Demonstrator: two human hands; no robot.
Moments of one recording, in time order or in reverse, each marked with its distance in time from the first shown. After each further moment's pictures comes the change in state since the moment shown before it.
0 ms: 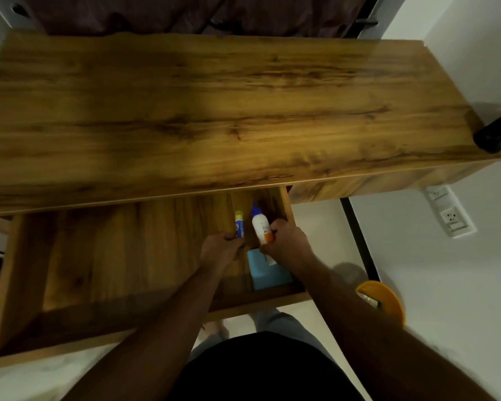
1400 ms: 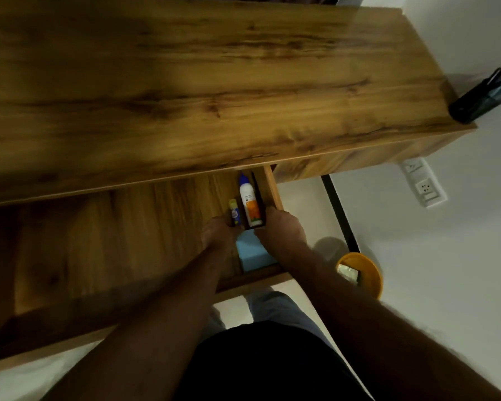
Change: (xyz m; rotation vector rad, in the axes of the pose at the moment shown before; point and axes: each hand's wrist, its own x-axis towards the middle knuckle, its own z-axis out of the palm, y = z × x) left_hand 0.027 -0.013 0.038 0.358 -0.006 0.061; right_hand -0.016 -0.001 0.004 -0.144 0.125 0.064
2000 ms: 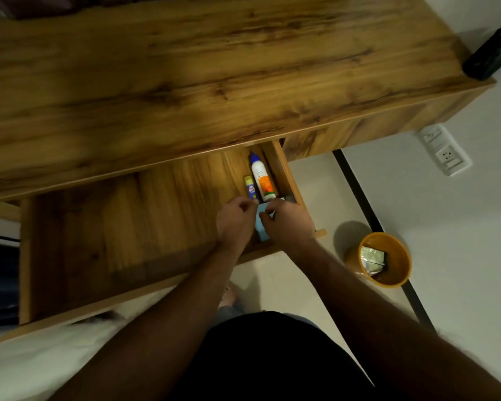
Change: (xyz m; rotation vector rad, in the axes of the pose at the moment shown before) left_hand -0.082 0.000 -0.018 -0.083 0.209 0.288; right_hand -0.061 -0.001 0.028 0.114 0.196 -0.081
